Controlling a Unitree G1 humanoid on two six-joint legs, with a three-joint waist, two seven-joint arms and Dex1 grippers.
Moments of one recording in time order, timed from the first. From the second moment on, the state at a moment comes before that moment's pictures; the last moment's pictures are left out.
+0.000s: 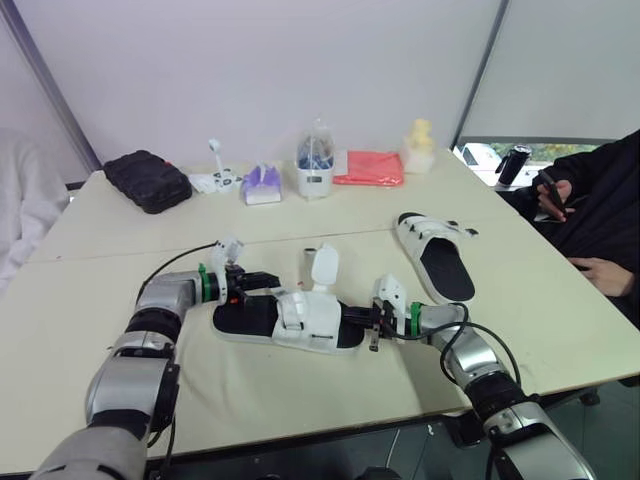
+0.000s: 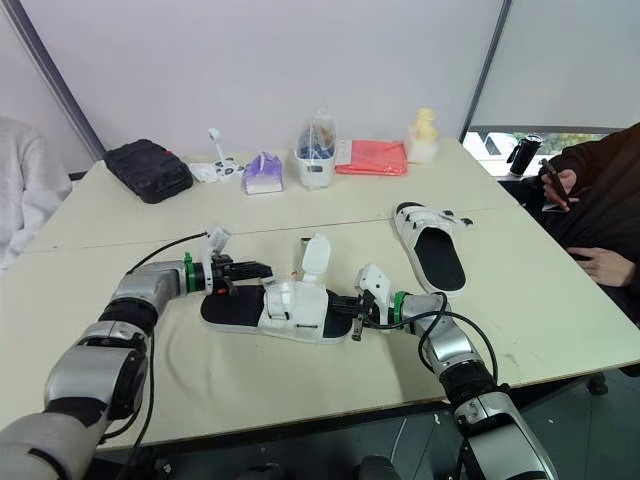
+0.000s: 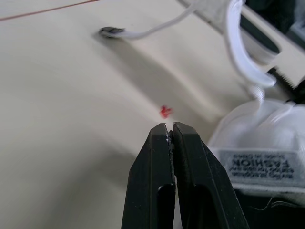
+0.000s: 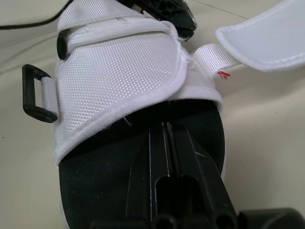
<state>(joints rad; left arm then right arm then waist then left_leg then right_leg) -0.88 0.44 0.04 1.02 -0.18 0.27 -1.15 -0.52 -0.38 0.22 0.49 0.18 -0.04 1.07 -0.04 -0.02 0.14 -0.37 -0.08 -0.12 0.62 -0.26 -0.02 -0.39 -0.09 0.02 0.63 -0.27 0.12</state>
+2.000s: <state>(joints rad) -0.98 0.31 -0.03 1.07 -0.16 0.31 -1.16 -0.50 -0.39 0.22 0.47 0.17 -0.04 1.06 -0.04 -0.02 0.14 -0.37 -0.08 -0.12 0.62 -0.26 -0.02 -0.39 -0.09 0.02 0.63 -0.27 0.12</state>
